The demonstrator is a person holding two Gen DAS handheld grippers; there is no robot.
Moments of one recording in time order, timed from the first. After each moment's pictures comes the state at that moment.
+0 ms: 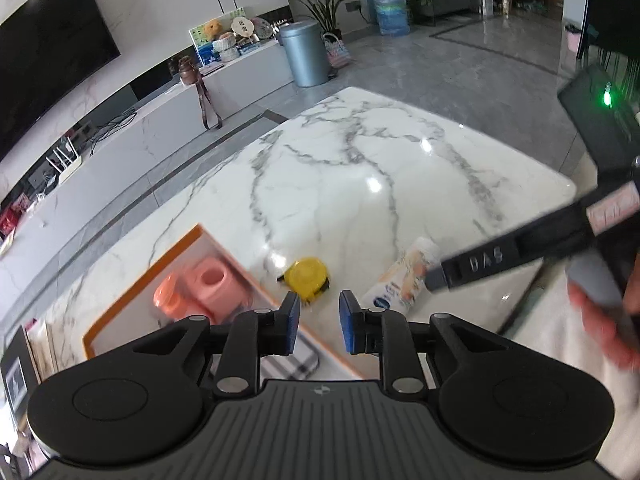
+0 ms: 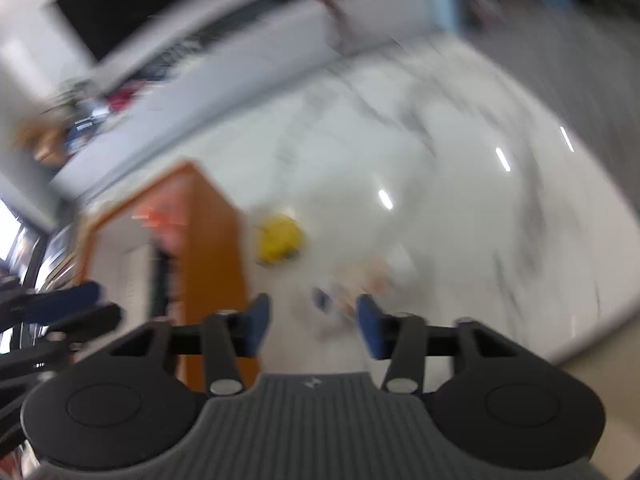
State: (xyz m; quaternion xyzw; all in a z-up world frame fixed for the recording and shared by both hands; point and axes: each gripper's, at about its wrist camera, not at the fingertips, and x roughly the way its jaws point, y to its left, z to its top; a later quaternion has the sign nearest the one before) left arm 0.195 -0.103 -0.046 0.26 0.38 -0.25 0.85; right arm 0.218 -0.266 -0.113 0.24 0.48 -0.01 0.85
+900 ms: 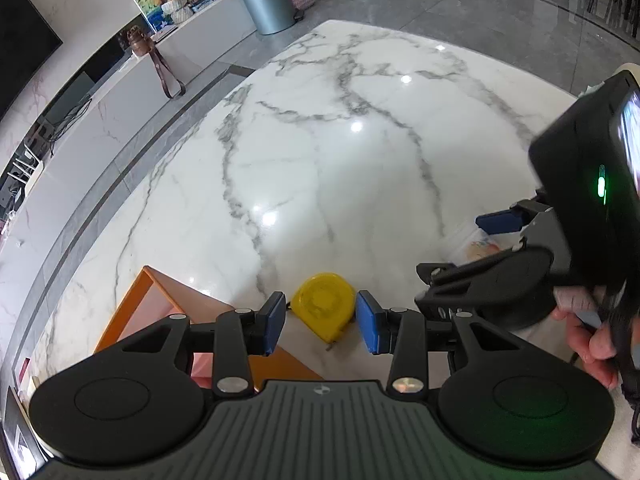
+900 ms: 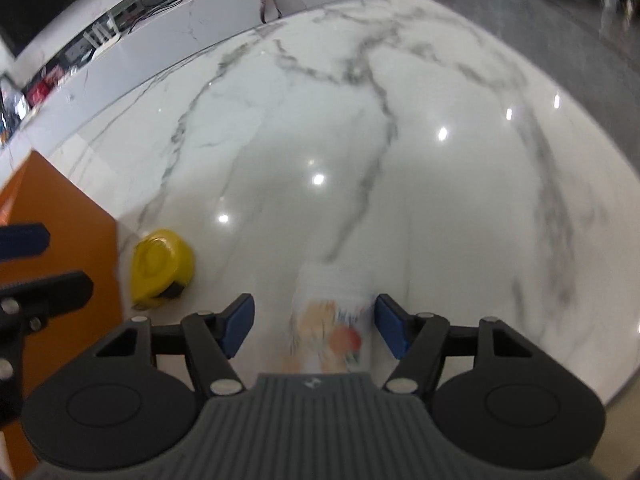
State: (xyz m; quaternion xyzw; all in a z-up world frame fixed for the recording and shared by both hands) left arm 0.295 -0.141 -0.115 0.33 0.44 -0.27 0.79; right arm 0.320 -0.236 -0.200 0.12 0.49 -0.07 0.86
